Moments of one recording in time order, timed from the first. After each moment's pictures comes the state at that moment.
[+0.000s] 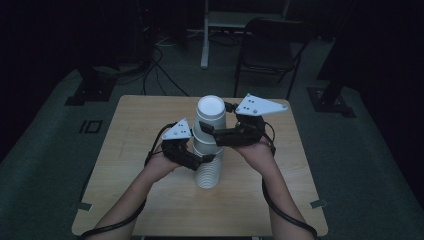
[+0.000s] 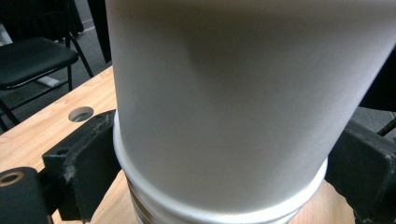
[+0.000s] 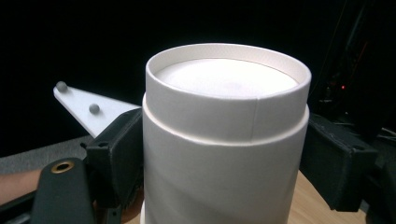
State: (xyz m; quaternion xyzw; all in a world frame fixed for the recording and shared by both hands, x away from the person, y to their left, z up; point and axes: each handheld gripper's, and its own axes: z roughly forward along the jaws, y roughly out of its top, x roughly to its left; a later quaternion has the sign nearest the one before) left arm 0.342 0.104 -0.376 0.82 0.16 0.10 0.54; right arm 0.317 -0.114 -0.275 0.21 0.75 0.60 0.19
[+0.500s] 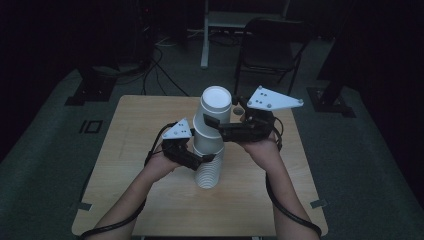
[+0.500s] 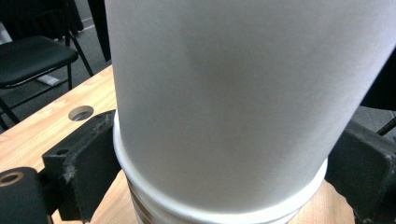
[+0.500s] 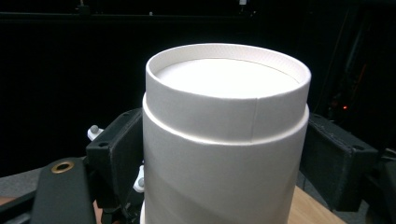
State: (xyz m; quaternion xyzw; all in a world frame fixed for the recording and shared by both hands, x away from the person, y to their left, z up) left arm 0.342 0.104 -0.375 0.82 0.16 0.10 0.54; right arm 0.306 -0.125 -0.248 0.19 0.72 0.63 0.19
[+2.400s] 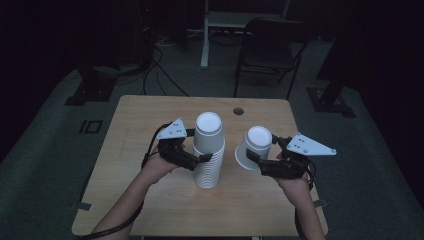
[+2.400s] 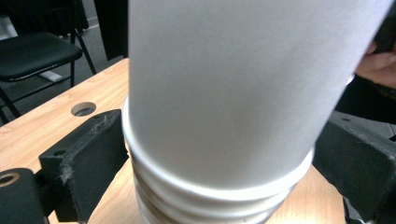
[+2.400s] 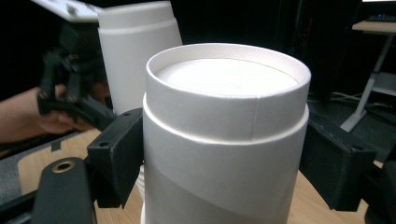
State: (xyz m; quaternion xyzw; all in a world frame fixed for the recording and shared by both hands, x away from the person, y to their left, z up) left arm 0.336 0.116 -0.373 0.81 0.19 0.10 0.55; right arm 0.272 -0.218 -0.351 0.29 0.72 0.60 0.21
